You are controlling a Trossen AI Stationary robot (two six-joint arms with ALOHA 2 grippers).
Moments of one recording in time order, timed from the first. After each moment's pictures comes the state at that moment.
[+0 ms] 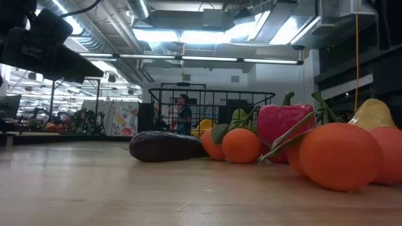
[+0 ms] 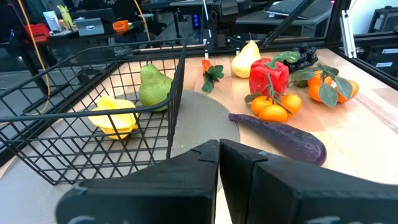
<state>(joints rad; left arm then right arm) -0.13 0.15 0.01 0.06 -0.26 0.06 0.63 1.58 1.36 -1.57 0.26 1.09</state>
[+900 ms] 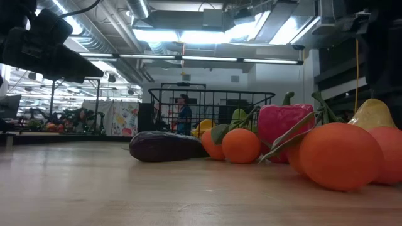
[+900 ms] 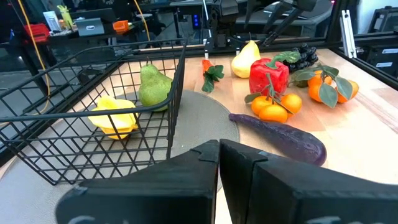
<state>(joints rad) -0.13 0.15 0.01 0.06 -0.26 0.06 0.63 1.58 1.18 -1.35 0.34 0.77</state>
